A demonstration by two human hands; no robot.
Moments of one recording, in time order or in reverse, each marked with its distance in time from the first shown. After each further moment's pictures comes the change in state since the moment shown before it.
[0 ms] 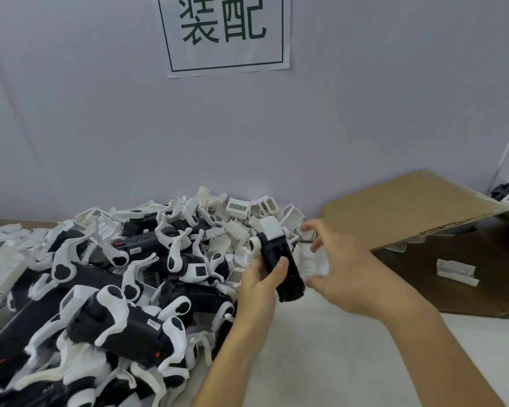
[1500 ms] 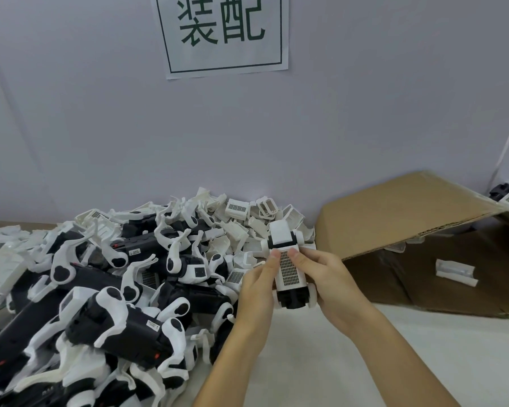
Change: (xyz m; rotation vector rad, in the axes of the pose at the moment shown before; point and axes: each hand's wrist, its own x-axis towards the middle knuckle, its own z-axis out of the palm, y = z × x) left_hand 0.002 -0.003 0.000 -0.019 -0.040 0.008; right_hand 0.004 -0.002 0.047 1.161 -0.001 0.293
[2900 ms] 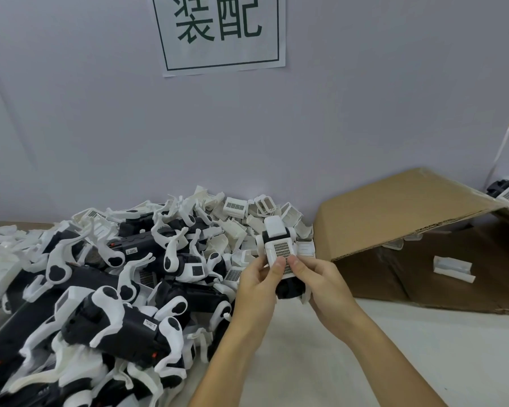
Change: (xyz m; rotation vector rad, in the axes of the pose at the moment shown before) left_hand -0.005 0.002 0.002 0.073 0.026 0.004; right_hand 0.009 0.028 -0.008 0.002 0.028 -0.083
